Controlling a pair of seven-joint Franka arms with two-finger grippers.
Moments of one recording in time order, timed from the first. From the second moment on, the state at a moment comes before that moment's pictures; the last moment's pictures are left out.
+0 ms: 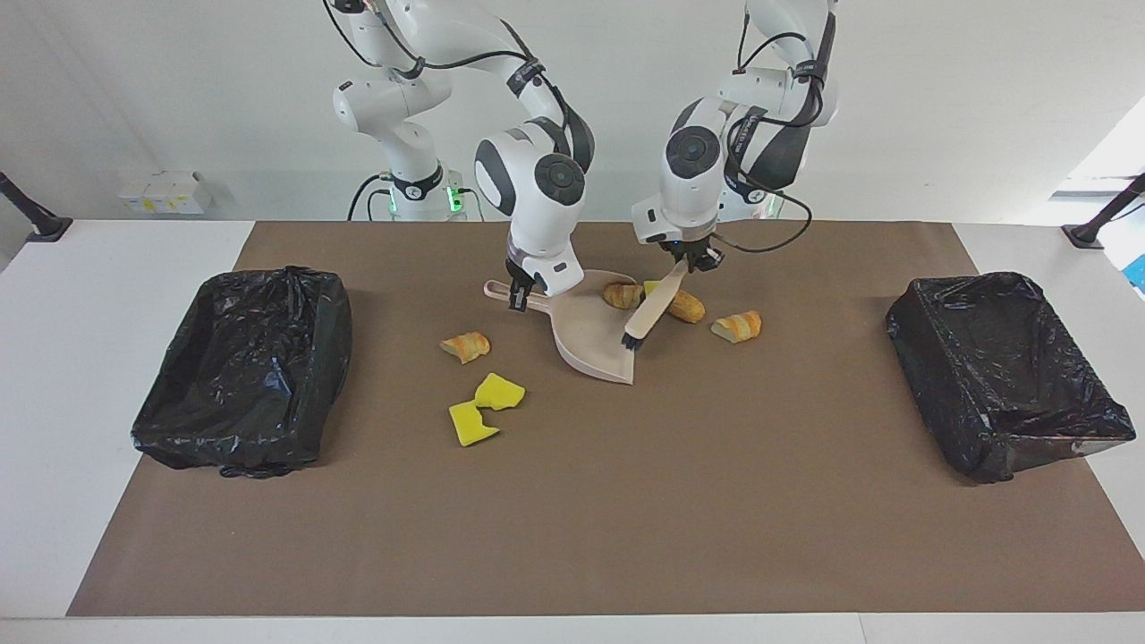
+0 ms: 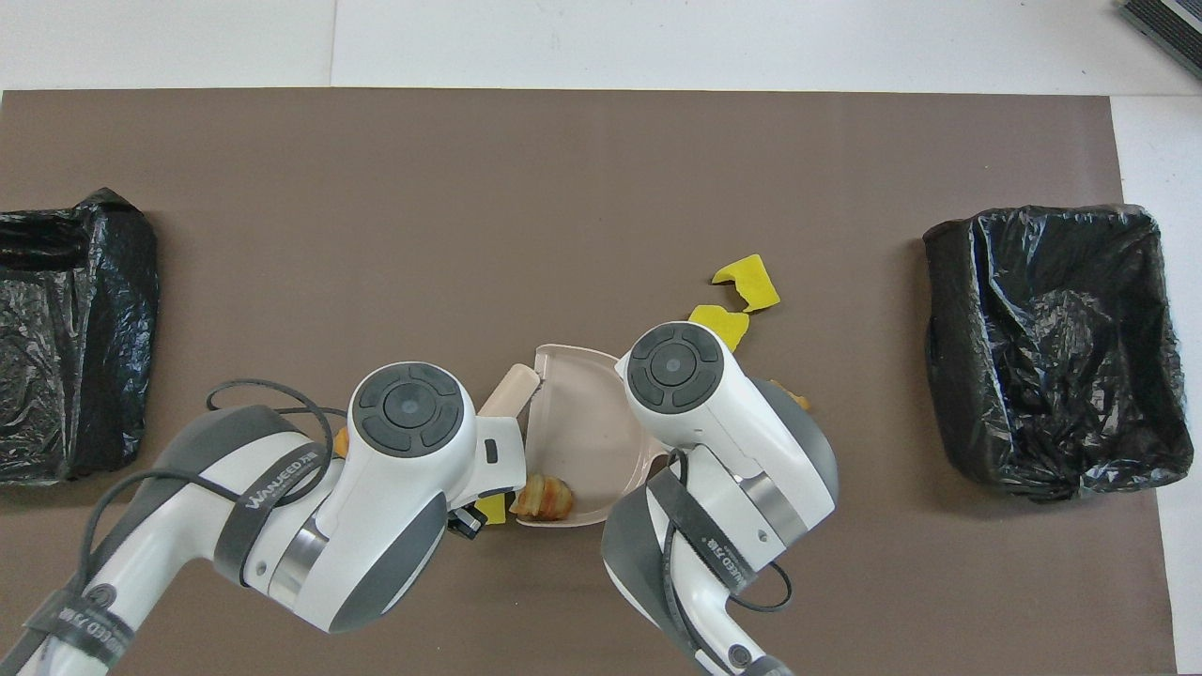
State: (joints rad) left arm -0.22 -0.06 -0.38 -2.15 0.00 1.78 0.02; right arm 0.62 0.19 -0.05 -1.95 -0.12 1.87 -0.87
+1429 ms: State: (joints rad) left arm -0.22 -0.23 -0.39 -2.55 -0.15 2.07 -0.74; right arm 0.61 0.11 -0.05 -2.11 -0.18 1.97 -0.90
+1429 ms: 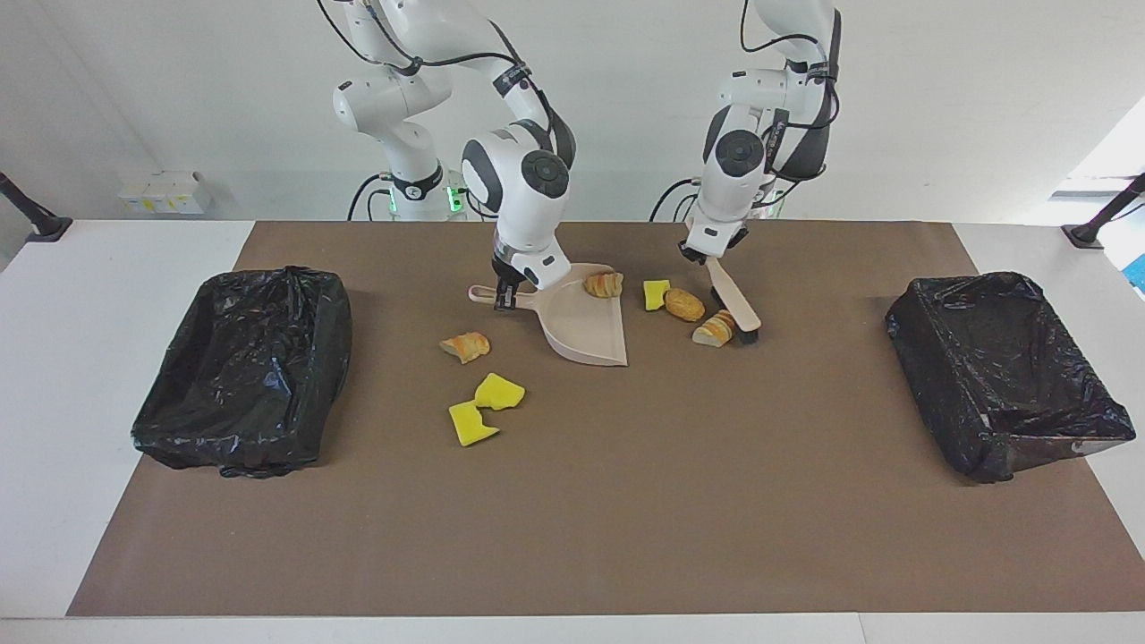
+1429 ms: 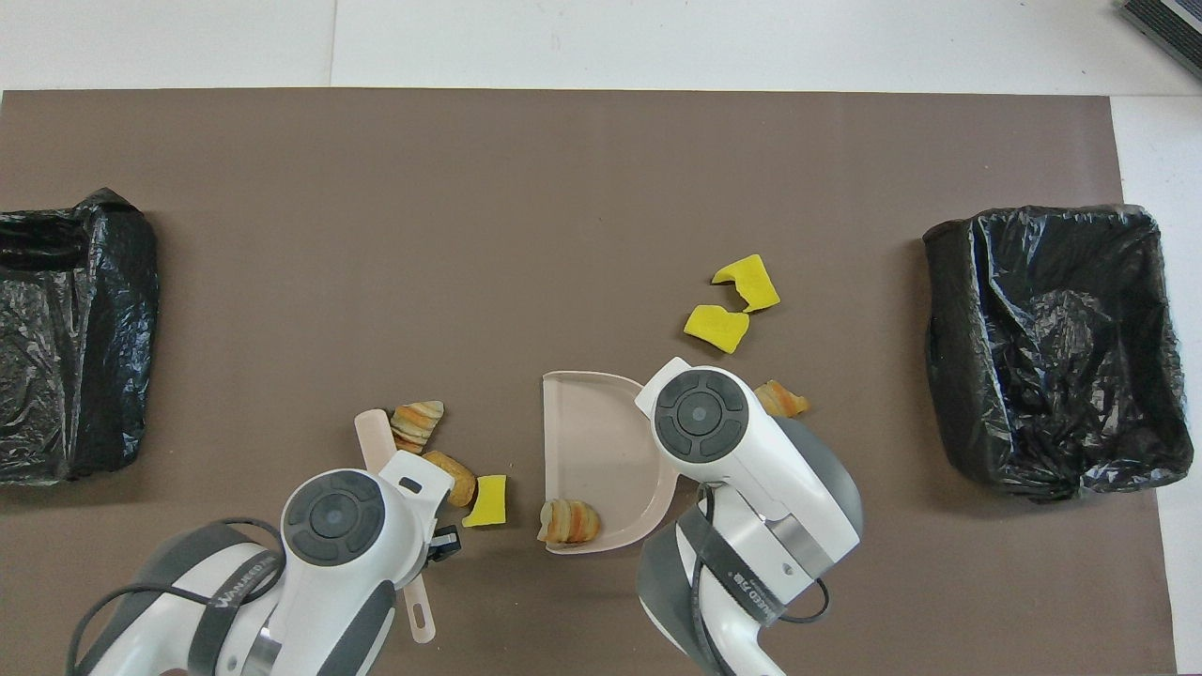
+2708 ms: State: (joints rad) left arm -0.51 0.00 -0.38 -2.28 -0.32 2.24 -0.89; right arm 0.61 0.11 -0.05 -2.11 -0.18 1.97 -0.89
